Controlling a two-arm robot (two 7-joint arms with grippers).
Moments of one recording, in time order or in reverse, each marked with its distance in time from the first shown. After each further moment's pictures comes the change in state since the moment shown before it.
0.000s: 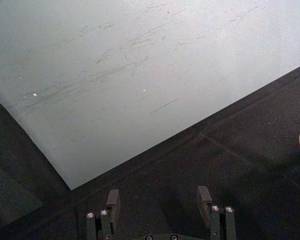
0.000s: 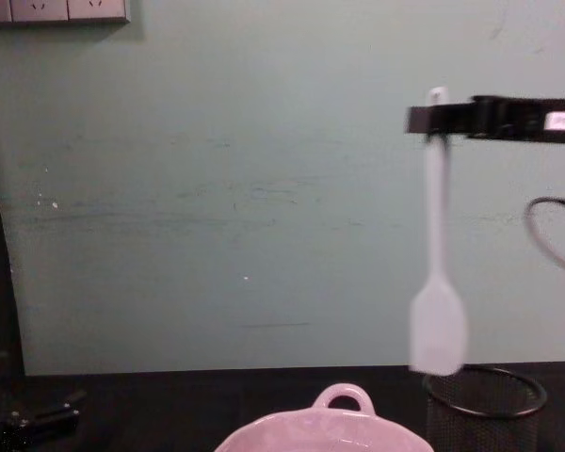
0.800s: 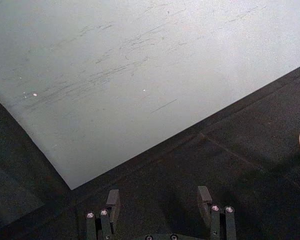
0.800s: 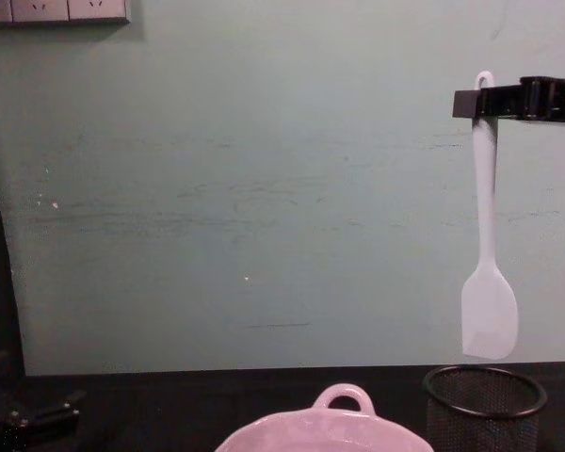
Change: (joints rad) left arm 0.000 0.000 0.000 0.000 0.000 0.000 0.000; right arm -0.037 0.053 0.062 -0.046 0.026 0.025 -0.022
